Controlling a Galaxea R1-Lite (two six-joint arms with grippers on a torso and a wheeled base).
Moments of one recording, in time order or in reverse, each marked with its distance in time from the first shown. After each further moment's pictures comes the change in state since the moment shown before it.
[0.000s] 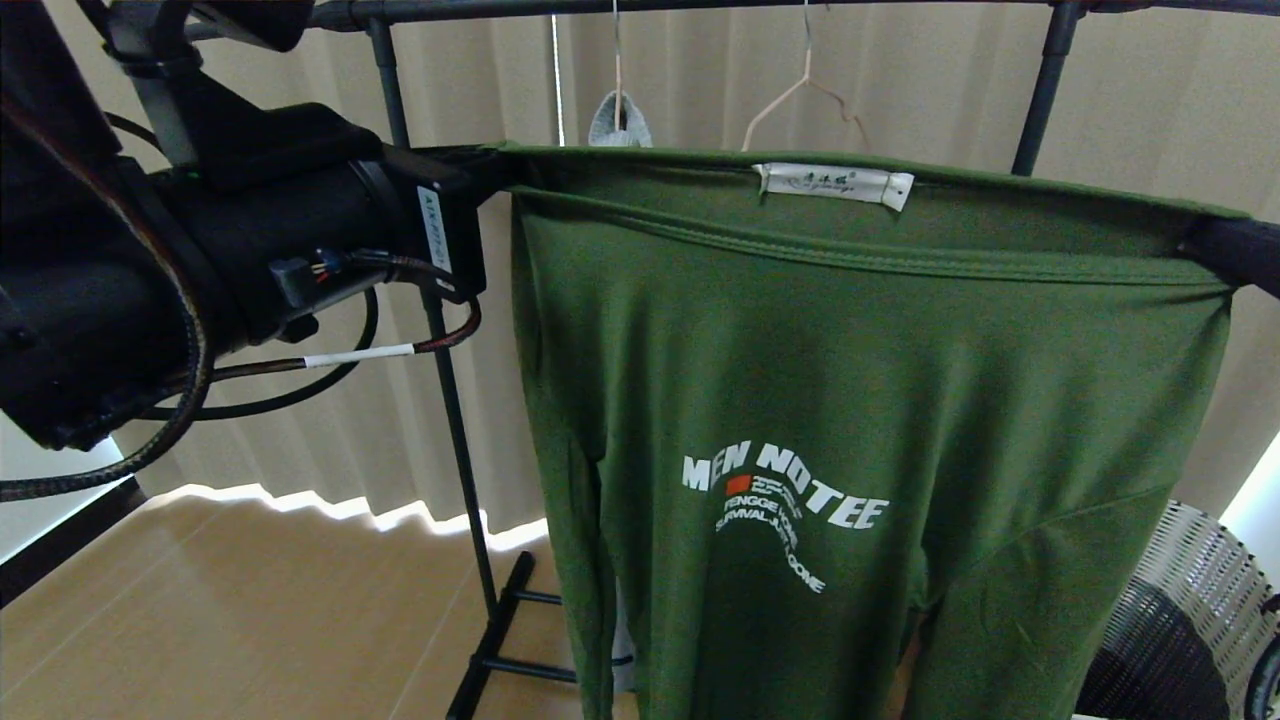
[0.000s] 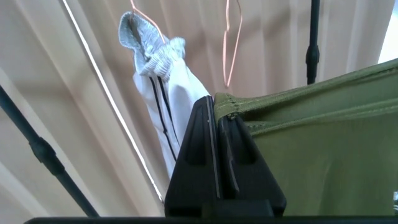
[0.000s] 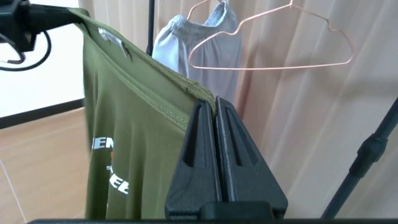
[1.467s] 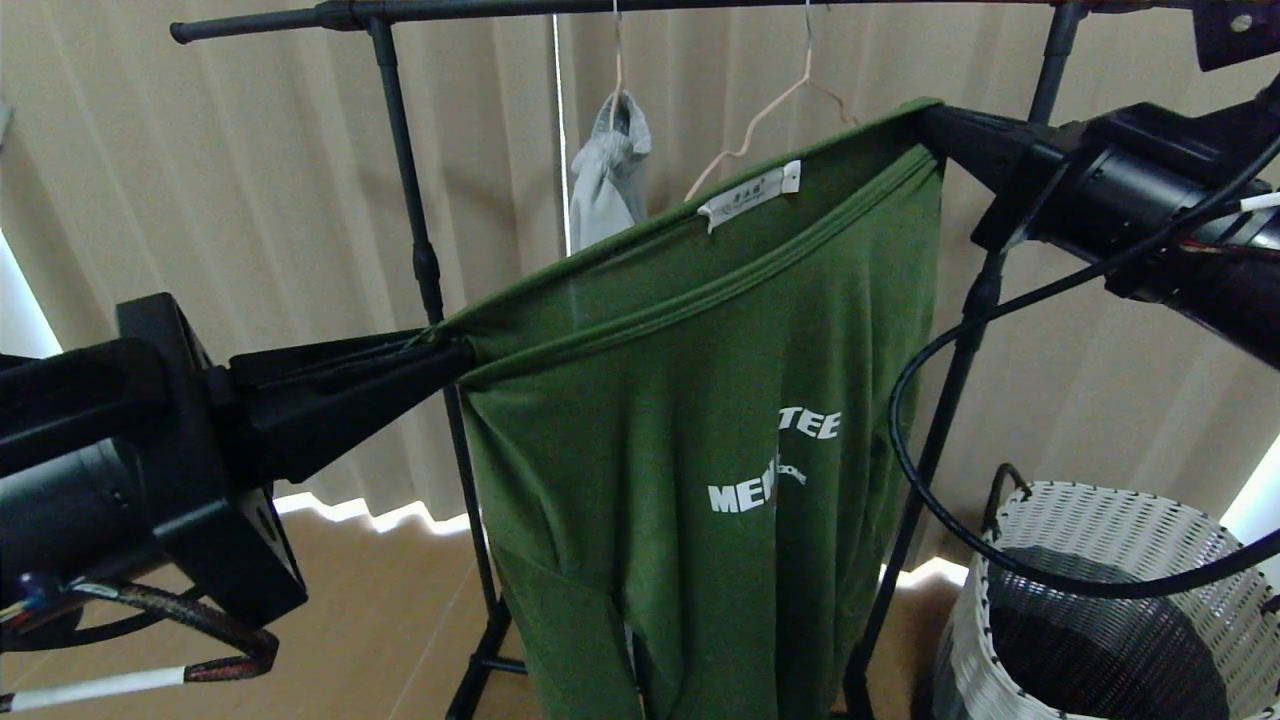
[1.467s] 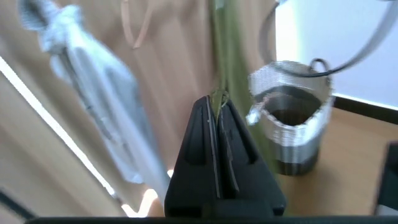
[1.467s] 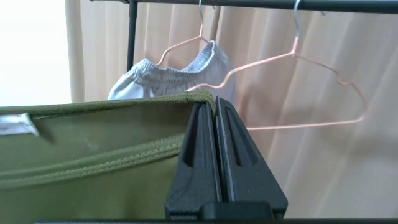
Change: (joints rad) left arm -0.092 -0.304 0.370 0.008 -0.222 -0.001; right arm -0.110 0.539 -0.269 -0.414 0.121 0.003
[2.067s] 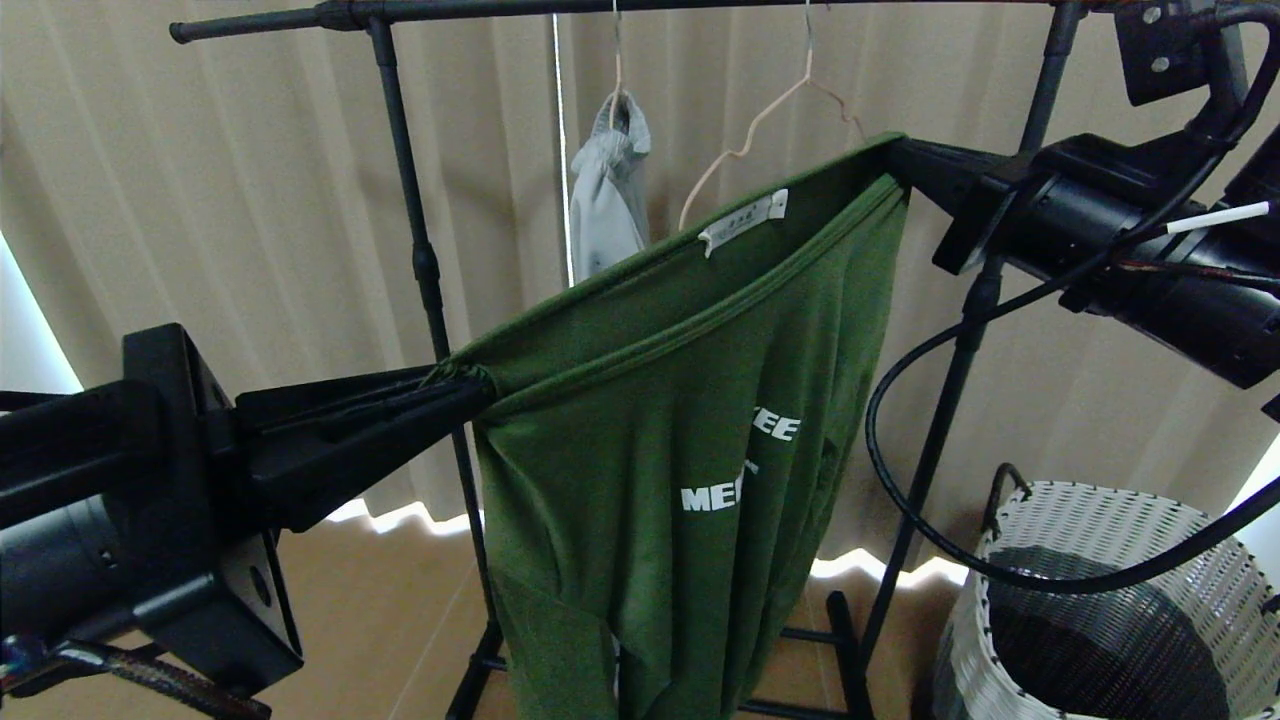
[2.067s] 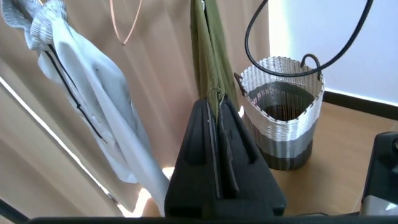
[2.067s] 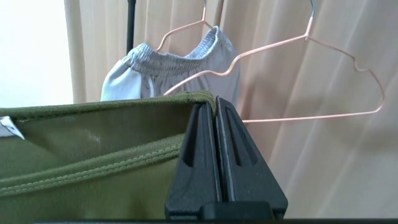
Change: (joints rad) left arm -0.054 -0.015 0.027 0.000 -0.001 0.004; right arm 0.000 0.046 -0.002 -0.002 0.004 0.002
